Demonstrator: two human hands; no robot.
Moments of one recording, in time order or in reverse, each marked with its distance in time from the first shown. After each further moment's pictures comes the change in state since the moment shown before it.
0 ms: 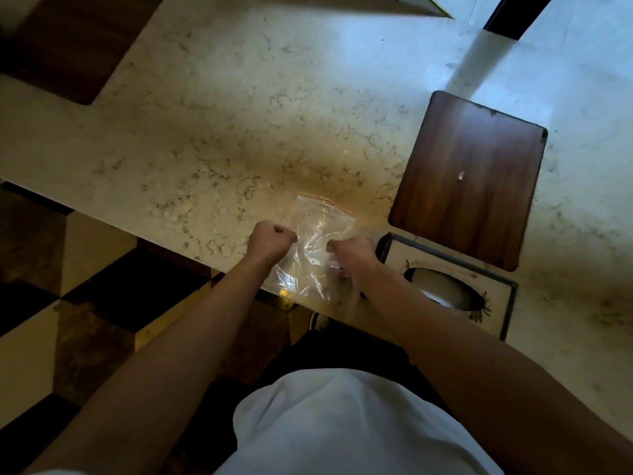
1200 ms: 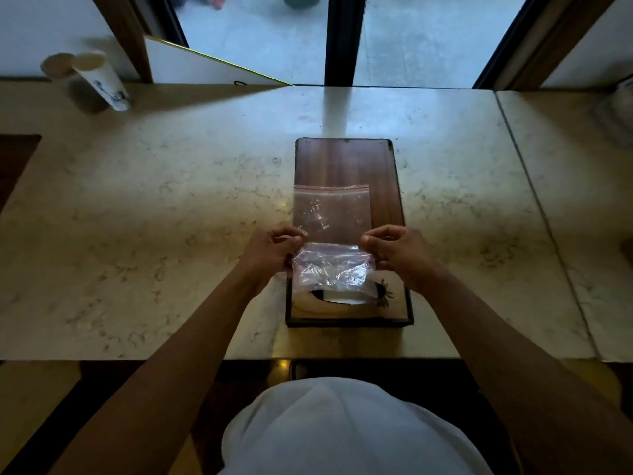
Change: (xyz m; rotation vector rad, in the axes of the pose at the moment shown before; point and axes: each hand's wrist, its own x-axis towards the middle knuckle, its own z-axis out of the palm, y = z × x) left_hand -0.089 0.121 0.099 -0.118 -0.568 0.456; right_hand -0.061 0.065 -0.249 0.435 0.092 -0.468
